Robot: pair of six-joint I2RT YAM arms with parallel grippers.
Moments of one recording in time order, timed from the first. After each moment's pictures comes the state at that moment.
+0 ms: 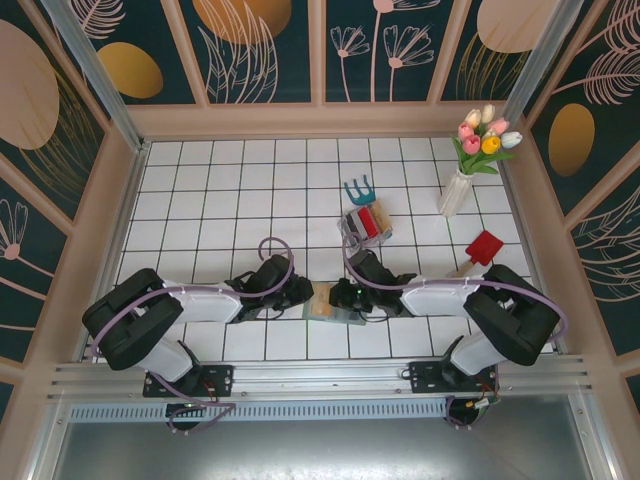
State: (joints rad) left arm -0.86 1.52 0.48 0.23 0.10 -1.10; right arm 0.88 1.48 0.52 0.07 -0.25 0.99
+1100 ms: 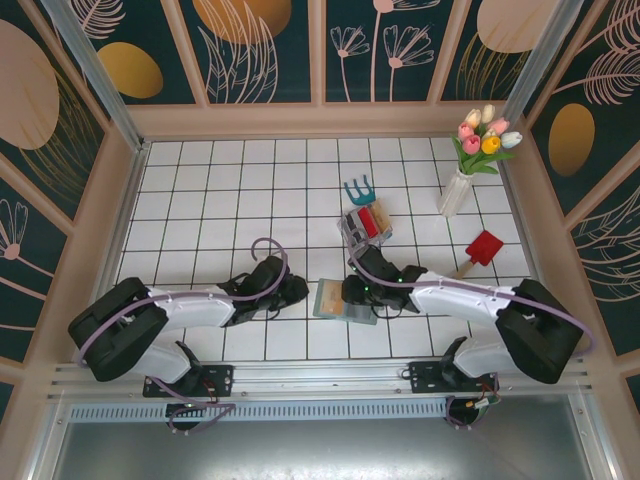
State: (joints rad) left arm -0.86 1.43 0.46 0.17 0.03 -1.11; right arm 0.87 1.32 0.63 -0.32 0.00 0.82
